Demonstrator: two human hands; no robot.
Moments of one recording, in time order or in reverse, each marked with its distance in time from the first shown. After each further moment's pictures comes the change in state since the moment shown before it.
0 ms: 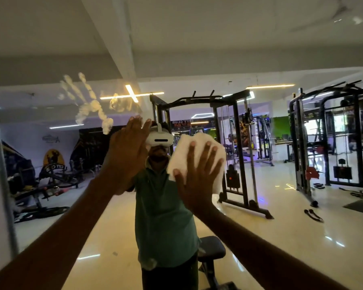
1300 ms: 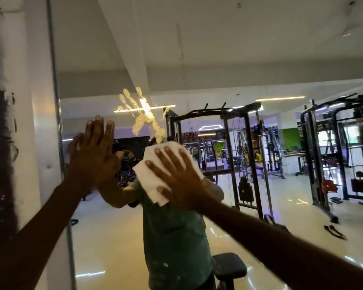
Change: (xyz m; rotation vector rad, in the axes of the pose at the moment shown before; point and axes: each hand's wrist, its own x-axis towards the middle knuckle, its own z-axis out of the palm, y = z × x) left_hand -0.050 -0.206 -0.066 0.319 -0.120 -0.150; right_hand 0.035 -0.146 0.016 -0.041 -0.096 -0.760
